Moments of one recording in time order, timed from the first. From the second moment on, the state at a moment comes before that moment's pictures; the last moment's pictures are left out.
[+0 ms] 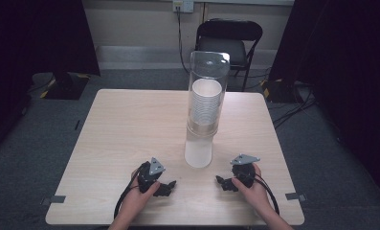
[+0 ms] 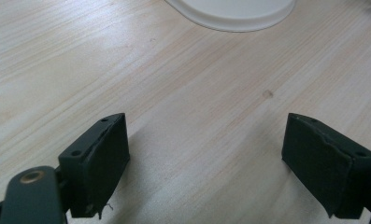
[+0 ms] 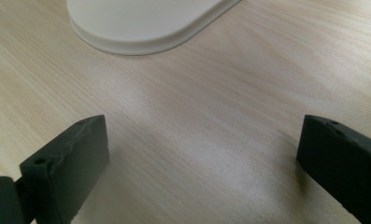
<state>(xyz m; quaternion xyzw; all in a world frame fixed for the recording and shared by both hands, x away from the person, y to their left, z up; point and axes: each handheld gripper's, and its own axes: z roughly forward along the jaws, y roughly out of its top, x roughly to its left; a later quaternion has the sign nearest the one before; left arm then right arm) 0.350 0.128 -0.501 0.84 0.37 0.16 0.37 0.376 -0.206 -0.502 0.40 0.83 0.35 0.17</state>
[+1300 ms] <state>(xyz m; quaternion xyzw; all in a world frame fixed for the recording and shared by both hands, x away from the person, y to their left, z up) 0.350 0.128 -0.501 0.84 0.37 0.16 0.37 0.402 -0.171 -0.448 0.35 0.83 0.41 0.15</state>
